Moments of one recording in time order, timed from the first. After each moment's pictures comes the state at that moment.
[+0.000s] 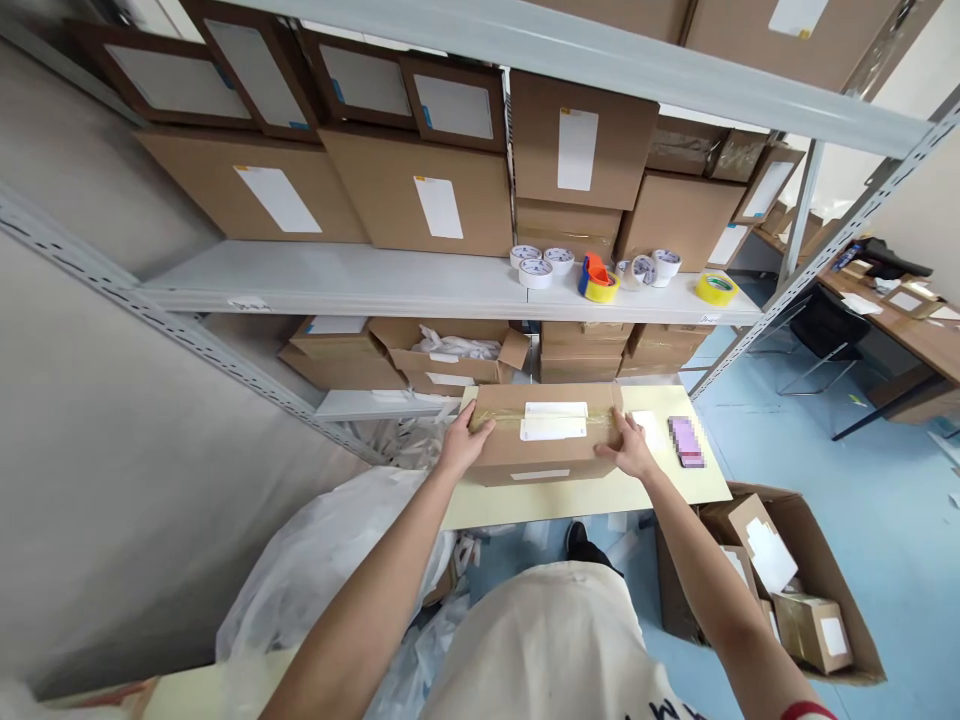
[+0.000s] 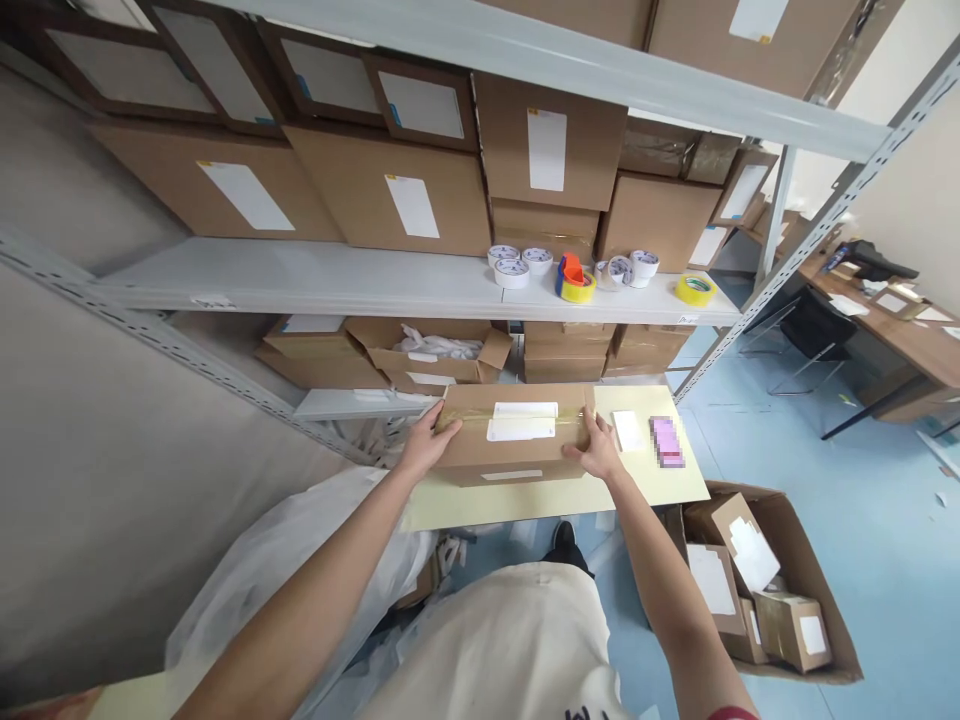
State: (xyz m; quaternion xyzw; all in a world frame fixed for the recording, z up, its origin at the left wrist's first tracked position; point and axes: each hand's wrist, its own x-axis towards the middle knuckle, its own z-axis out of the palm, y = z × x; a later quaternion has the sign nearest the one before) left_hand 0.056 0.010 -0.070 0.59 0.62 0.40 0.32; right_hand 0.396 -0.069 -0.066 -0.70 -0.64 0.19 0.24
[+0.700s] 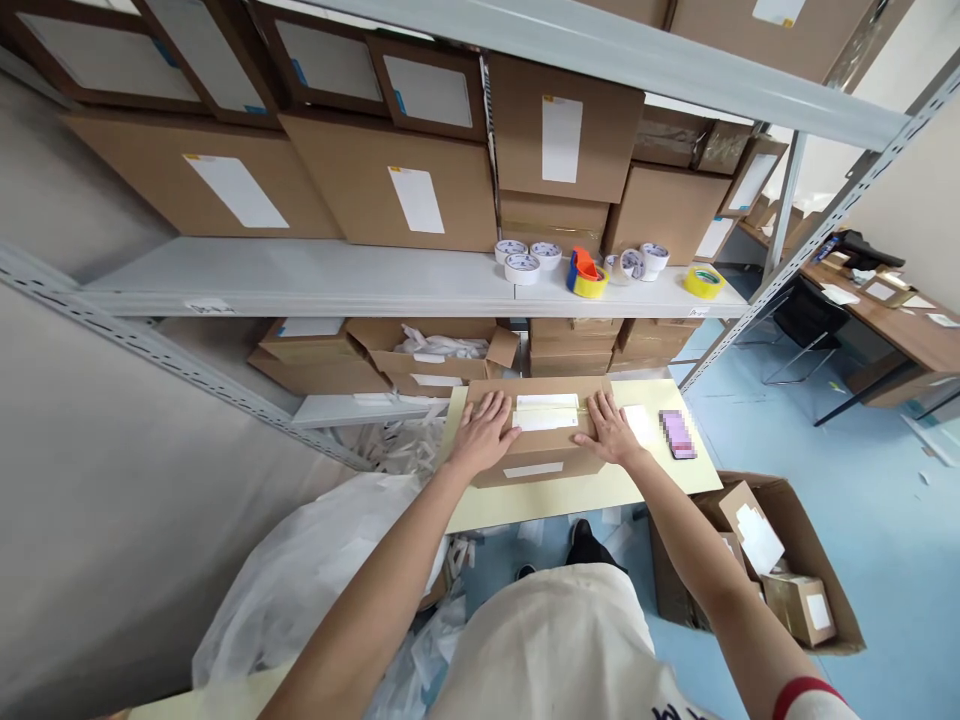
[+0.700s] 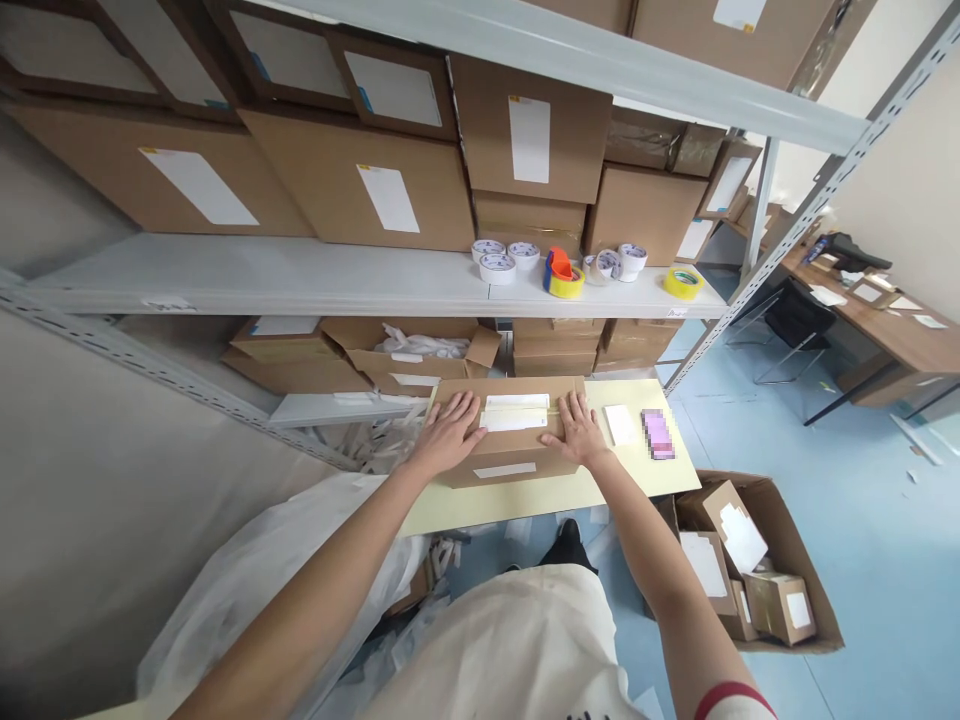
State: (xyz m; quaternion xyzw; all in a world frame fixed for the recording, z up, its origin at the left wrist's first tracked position) left_hand 0.091 0.007 -0.046 0.84 0.51 0.15 0.11; right_hand 0.371 -0.052 -0.036 -0.67 -0.73 0.12 0.07
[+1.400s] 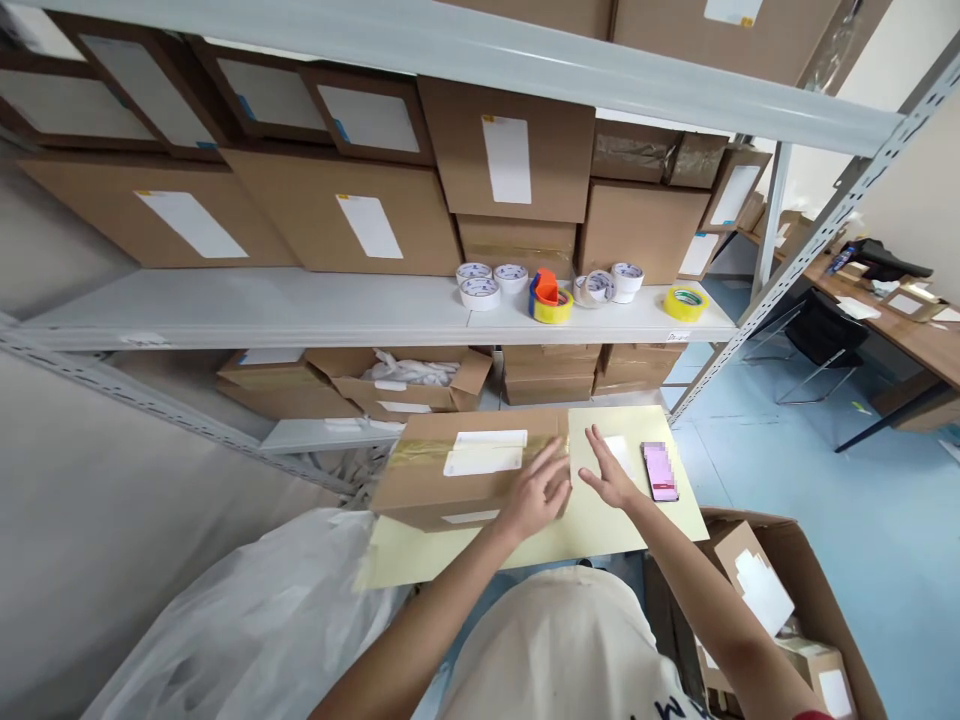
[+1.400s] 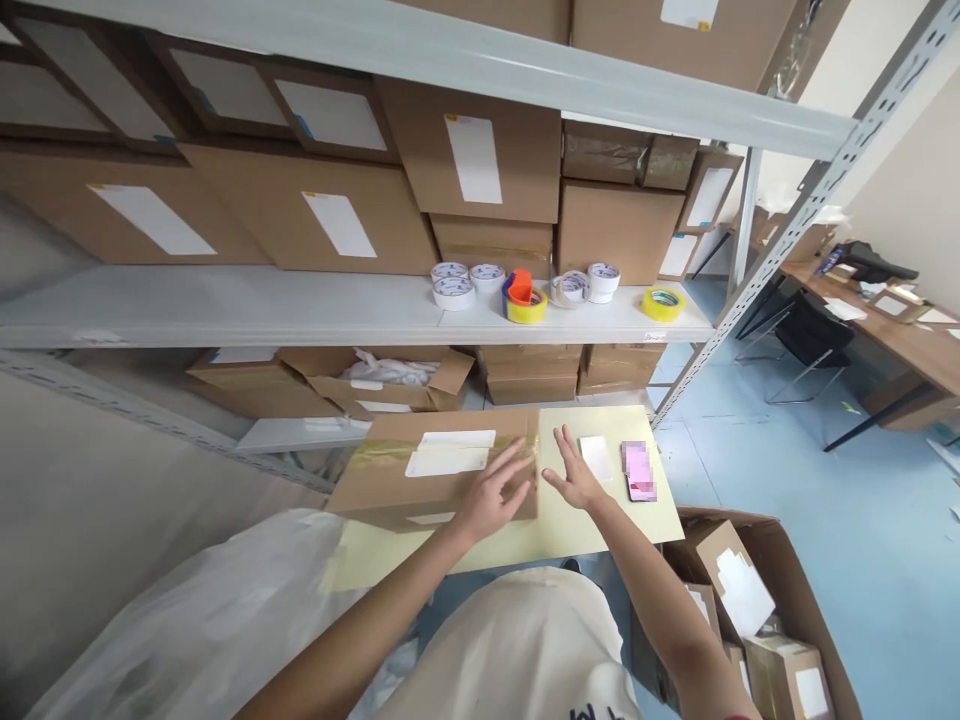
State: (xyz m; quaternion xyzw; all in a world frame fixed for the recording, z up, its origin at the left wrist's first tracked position) left_hand 0.260 -0.042 -0.030 0.82 0.39 0.33 0.26; right_hand 0.476 -0.037 -0.089 -0.57 -0.73 0.25 0.29
